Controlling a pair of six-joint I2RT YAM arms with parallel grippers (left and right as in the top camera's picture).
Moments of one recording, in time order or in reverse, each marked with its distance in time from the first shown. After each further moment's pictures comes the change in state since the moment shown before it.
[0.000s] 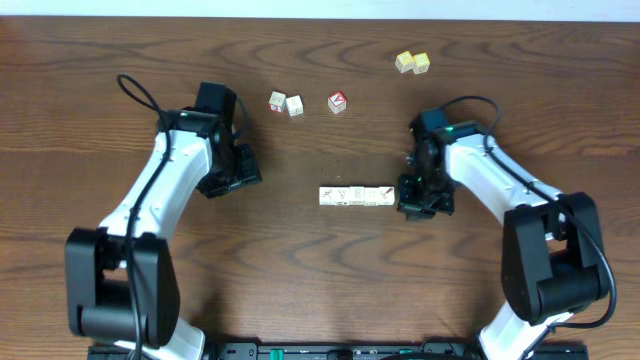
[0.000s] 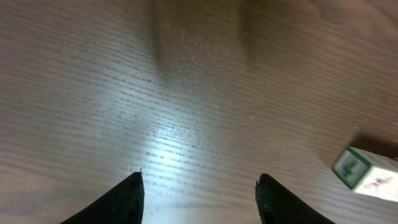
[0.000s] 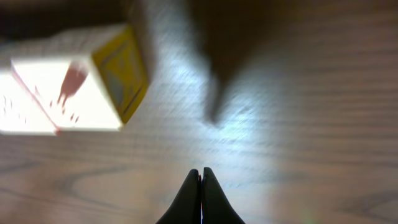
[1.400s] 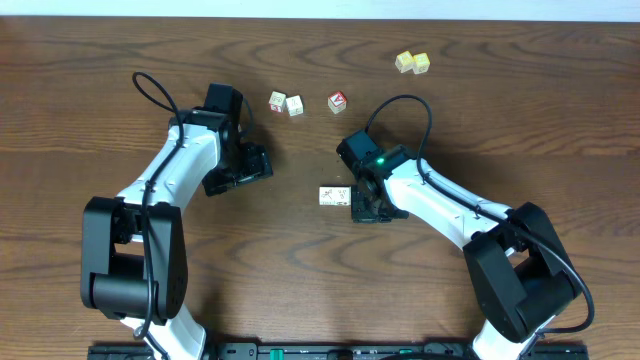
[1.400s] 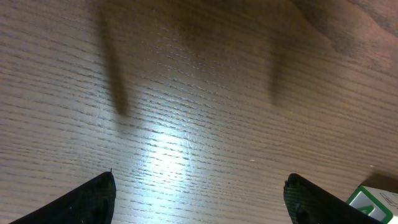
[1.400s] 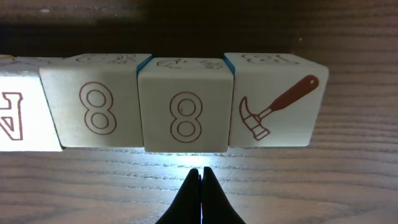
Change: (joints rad) left arm 0.000 0.105 -0.001 0.111 0.002 0.004; right arm 0.319 0.000 -0.005 0.178 0.267 0.214
